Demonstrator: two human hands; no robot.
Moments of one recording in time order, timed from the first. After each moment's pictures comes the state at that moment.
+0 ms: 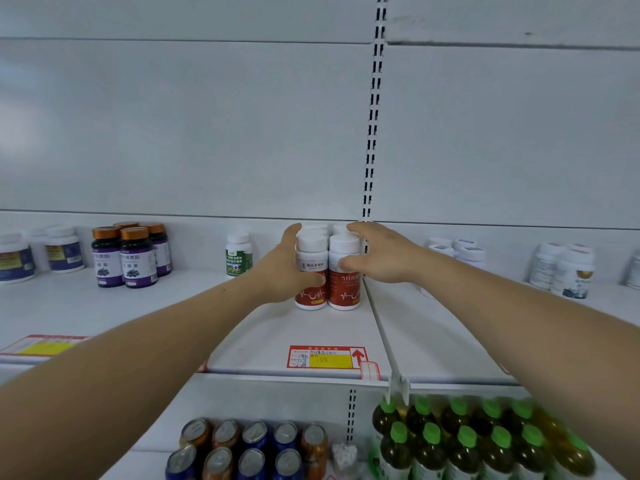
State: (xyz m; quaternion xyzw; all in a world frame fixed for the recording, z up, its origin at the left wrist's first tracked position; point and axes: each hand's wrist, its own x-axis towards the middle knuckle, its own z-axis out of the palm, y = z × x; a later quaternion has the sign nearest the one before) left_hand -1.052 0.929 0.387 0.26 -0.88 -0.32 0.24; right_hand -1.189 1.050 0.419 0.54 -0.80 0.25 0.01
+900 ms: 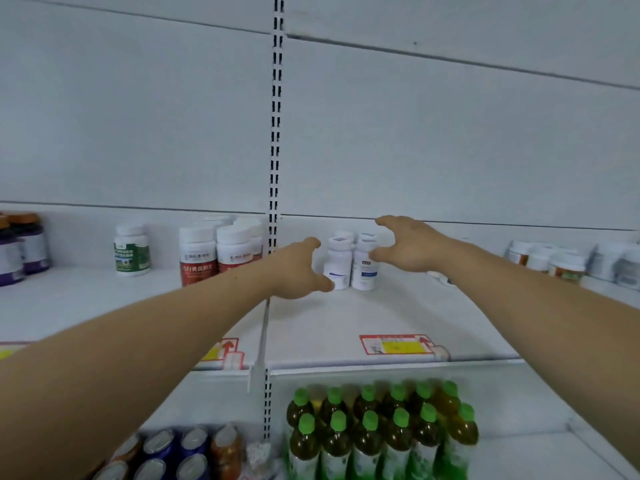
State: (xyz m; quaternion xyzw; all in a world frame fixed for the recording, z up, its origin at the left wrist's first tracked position) left_hand -1.161 1.041 0.394 0.21 -0.95 -0.19 0.12; right_hand -1.321 1.183 0.423 0.43 -0.89 0.16 0.08
